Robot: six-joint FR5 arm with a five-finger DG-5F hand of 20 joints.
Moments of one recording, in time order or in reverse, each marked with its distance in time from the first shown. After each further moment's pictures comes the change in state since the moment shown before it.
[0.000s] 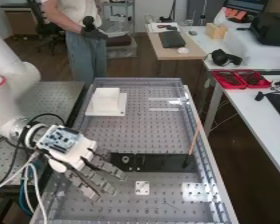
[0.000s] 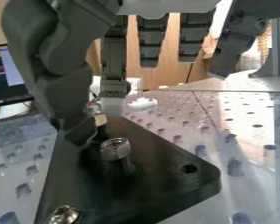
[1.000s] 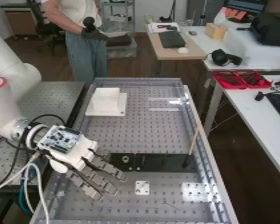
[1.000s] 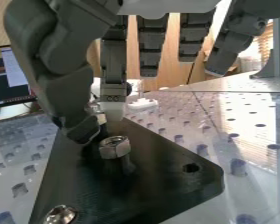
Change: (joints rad) arm 0.001 -0.014 0.000 0.024 -0.002 -0.007
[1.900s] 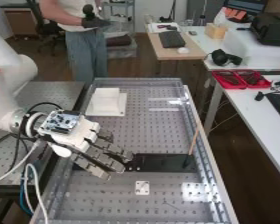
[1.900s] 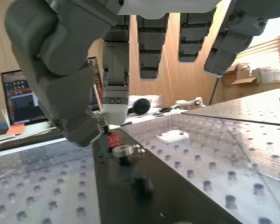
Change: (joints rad) arm 0.012 0.082 -0.006 0.003 -0.058 0.006
